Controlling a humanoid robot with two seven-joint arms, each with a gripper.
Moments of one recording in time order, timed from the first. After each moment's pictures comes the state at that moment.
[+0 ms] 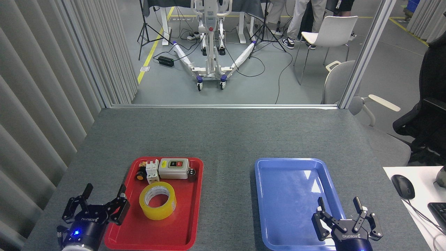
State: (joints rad) left arm 0.01 0.20 0.11 -1.51 -1.31 -0.16 0.11; right arm 0.17 -0.06 -0.08 -1.64 1.47 -0.04 -0.11
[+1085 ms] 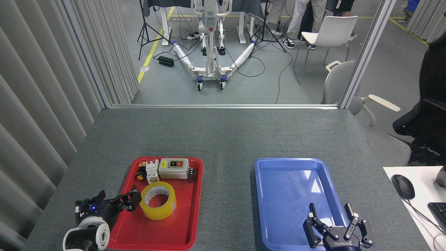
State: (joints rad) left arm -0.12 0.11 0.10 -1.59 -1.32 0.06 -0.62; right arm 0.21 0.00 -0.08 -1.68 1.49 -0.06 -0.12
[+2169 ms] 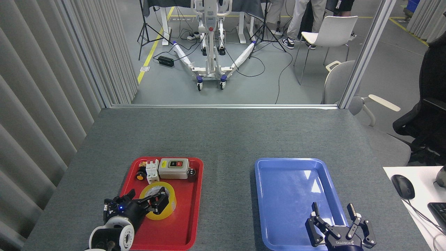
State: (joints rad) left arm -0.12 0.02 0.01 -1.60 -1.32 0.00 -0.63; right arm 0.21 0.01 -0.09 -1.68 1.48 -0.05 -0.11
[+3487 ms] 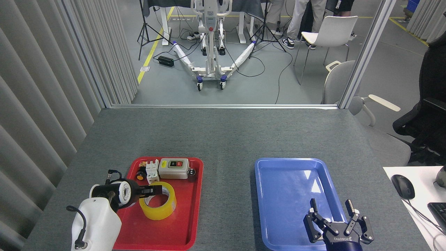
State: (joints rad) left arm -0.44 0.11 -0.02 -1.25 -1.30 0.06 -1.08; right arm 0.18 0.01 -0.08 -1.67 1.49 -0.05 -0.11
